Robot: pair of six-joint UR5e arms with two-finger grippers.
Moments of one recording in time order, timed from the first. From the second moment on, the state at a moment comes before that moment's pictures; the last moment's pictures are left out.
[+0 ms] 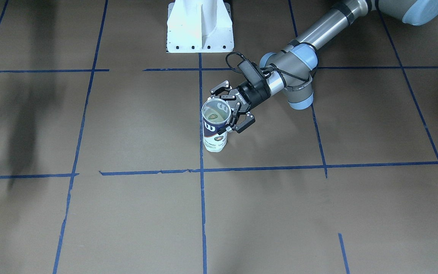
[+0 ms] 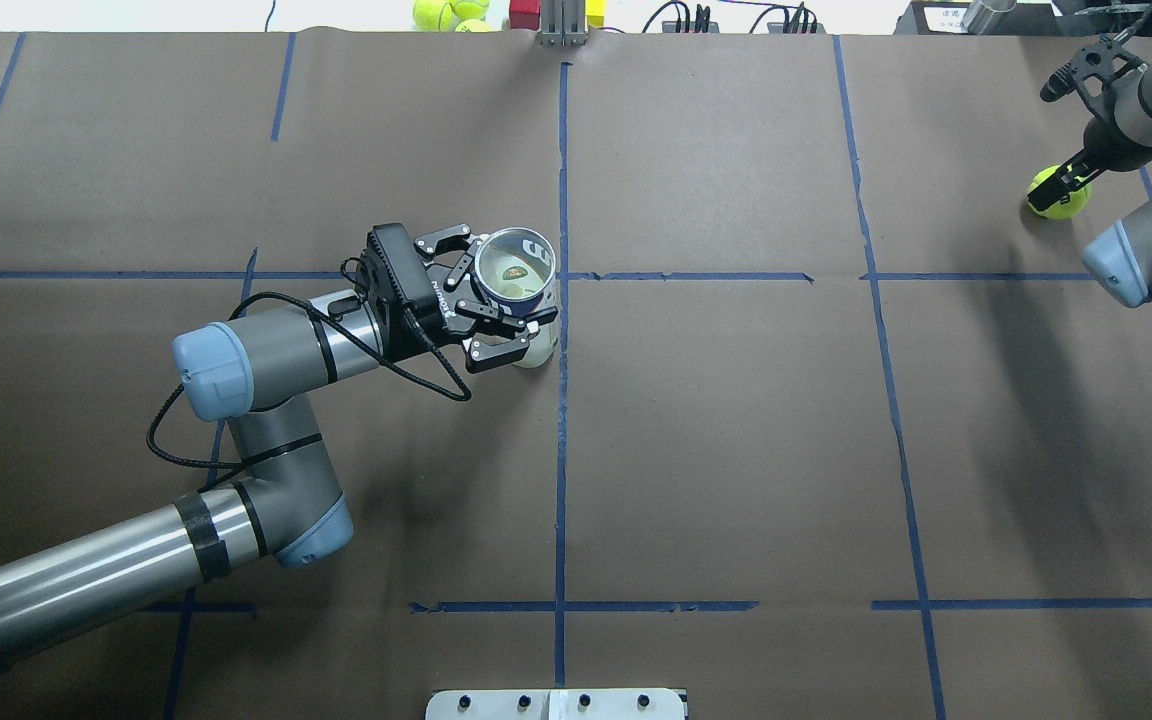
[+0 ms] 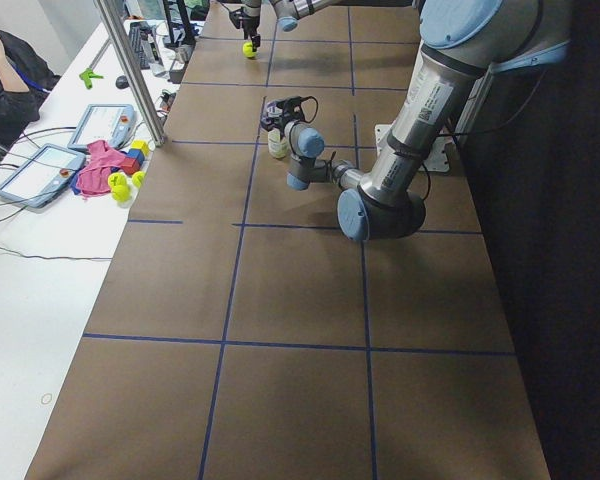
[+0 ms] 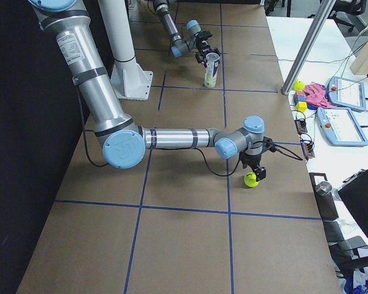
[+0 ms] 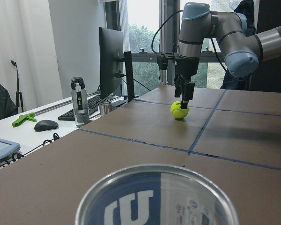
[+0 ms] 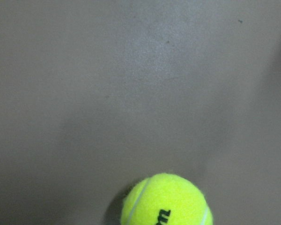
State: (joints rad) left arm -0.52 -2.19 -1.22 -3.29 -1.56 -0.32; right arm 1.17 -1.17 1.14 -1.09 2.01 0.01
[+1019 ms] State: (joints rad) left arm -0.52 -2.19 -1.22 -3.29 -1.56 -0.32; right arm 1.14 -1.14 1.08 -1.09 1.94 0.01
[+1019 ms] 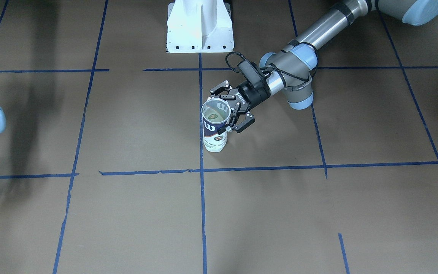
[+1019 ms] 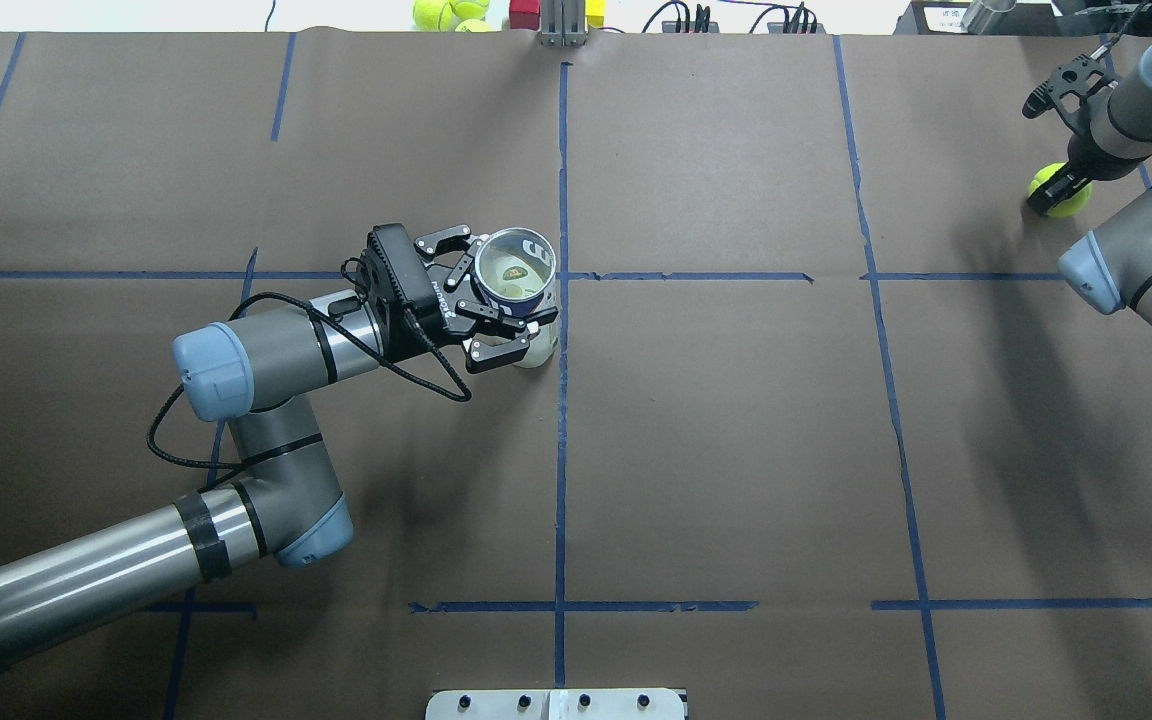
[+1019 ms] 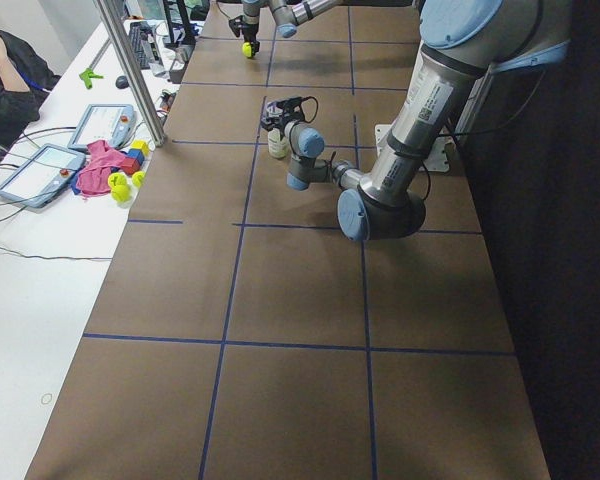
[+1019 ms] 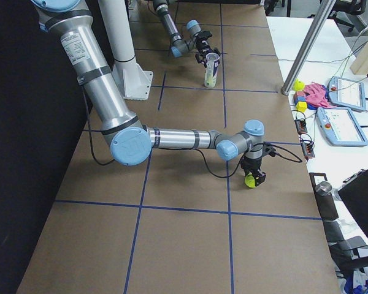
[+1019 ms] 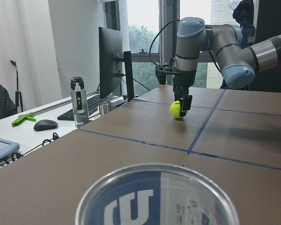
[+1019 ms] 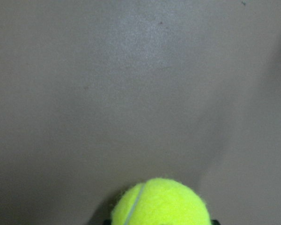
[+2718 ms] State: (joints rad) left arm -0.51 -2.19 -1.22 -3.29 -1.56 -0.32; right arm 0.78 -0.84 1.87 -1.79 2.01 1.05
